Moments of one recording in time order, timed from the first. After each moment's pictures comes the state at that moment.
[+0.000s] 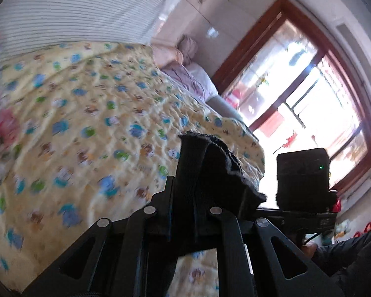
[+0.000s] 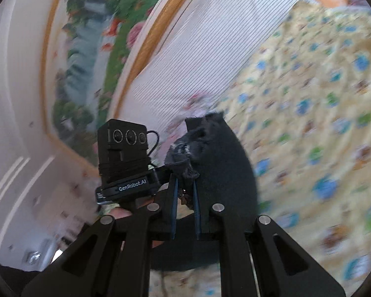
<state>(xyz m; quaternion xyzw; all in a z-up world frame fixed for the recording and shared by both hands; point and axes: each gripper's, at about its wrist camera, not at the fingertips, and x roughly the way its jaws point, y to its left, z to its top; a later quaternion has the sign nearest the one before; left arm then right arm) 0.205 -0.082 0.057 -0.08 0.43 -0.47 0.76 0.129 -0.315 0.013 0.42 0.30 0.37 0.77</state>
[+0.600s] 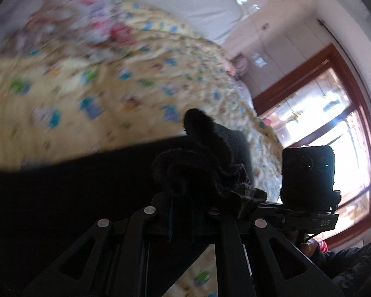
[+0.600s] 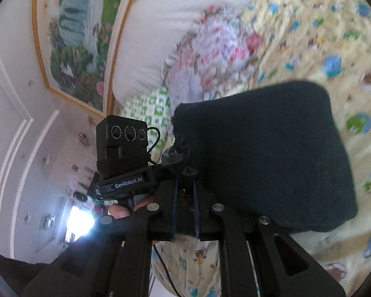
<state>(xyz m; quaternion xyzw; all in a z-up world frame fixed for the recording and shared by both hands) 0.150 0.063 -0.038 -0.20 0.48 -0.34 0.78 0.129 -0.186 -0.041 0.34 0.43 0.46 0.70</state>
